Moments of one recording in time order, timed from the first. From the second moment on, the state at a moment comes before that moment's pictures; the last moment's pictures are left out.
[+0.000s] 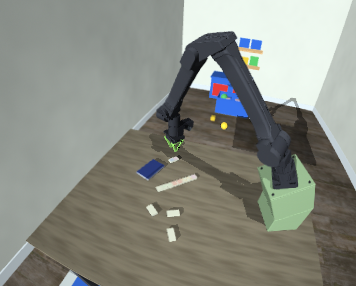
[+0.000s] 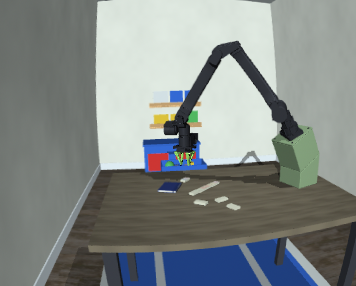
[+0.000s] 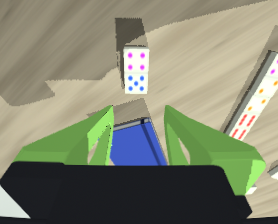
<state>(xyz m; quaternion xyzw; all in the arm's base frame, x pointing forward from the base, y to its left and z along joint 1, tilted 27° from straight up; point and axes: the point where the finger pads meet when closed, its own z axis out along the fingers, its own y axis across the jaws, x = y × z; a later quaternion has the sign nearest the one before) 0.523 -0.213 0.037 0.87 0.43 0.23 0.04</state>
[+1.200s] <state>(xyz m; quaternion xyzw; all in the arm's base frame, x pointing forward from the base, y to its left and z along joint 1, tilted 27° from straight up) 0.552 -0.210 -0.010 0.86 0.45 0.24 0.05</state>
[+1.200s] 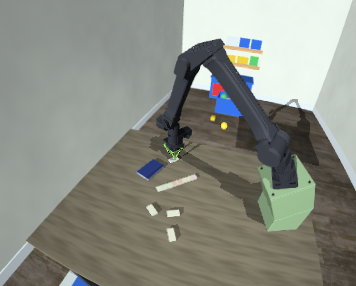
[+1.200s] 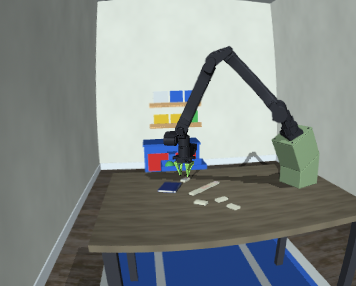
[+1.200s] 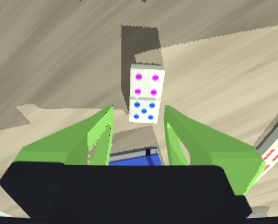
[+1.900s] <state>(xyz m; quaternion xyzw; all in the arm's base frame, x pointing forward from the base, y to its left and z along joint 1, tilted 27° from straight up) 0.551 -0.210 -0.013 0.86 0.45 0.23 0.05</state>
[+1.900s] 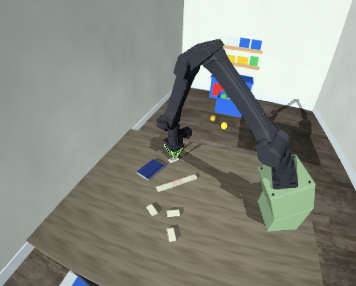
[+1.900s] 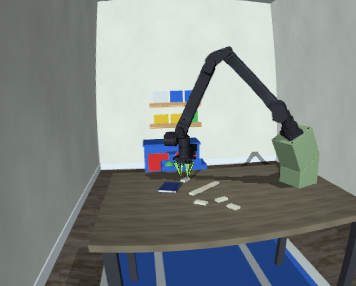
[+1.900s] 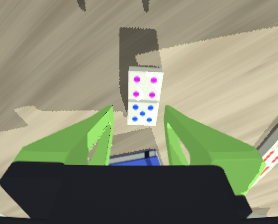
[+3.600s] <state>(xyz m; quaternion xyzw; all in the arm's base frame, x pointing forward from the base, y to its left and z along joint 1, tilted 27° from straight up) 0.551 -0.208 -0.015 0.86 0.44 0.23 0.04</state>
